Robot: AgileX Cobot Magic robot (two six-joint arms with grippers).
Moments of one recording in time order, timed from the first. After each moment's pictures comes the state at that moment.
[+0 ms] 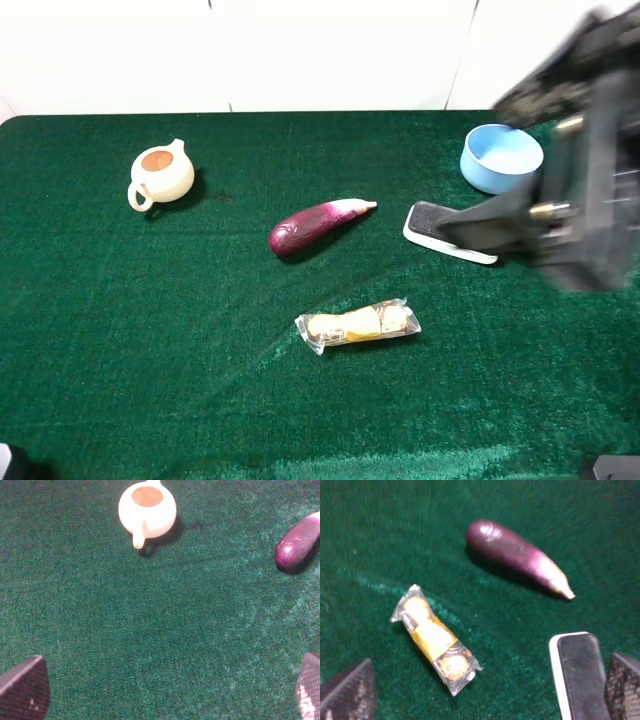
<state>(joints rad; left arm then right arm) -0.15 -0.01 -0.50 -0.07 1.06 0.02 0.95 0.91 -0.89 -0.10 0.90 -0.12</state>
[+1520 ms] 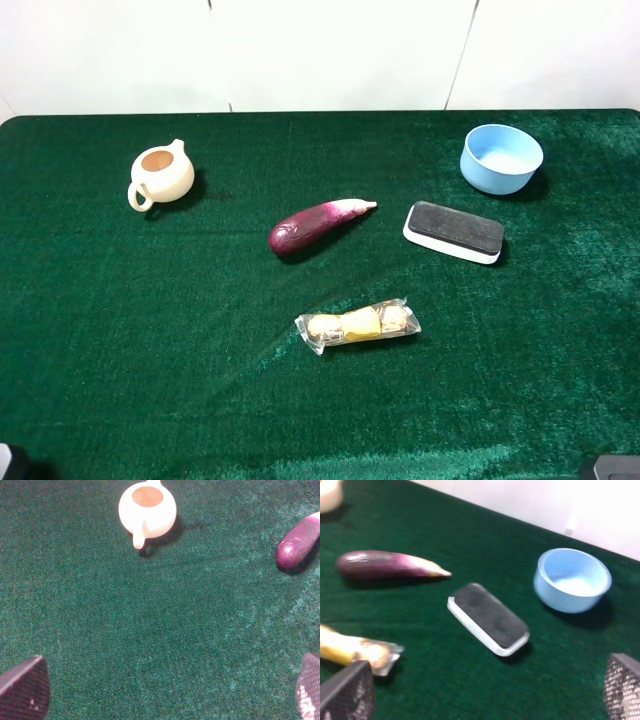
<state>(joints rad) -0.14 -0.01 -0.50 -0.07 1.06 0.02 0.18 -0.01 -0.50 0.15 1.03 -0.27</state>
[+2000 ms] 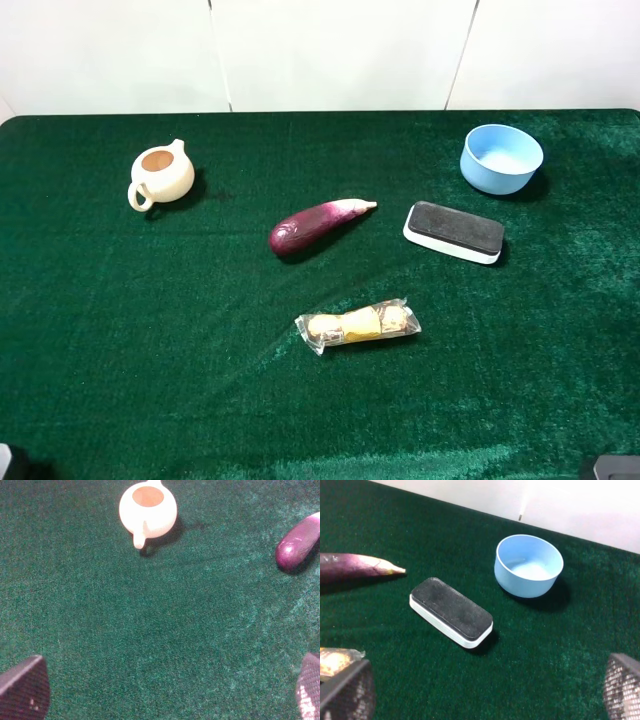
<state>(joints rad) -0.14 -0.01 -0.50 -0.07 1.06 0.02 0.08 -0.01 -0.50 0.16 1.04 -0.27</state>
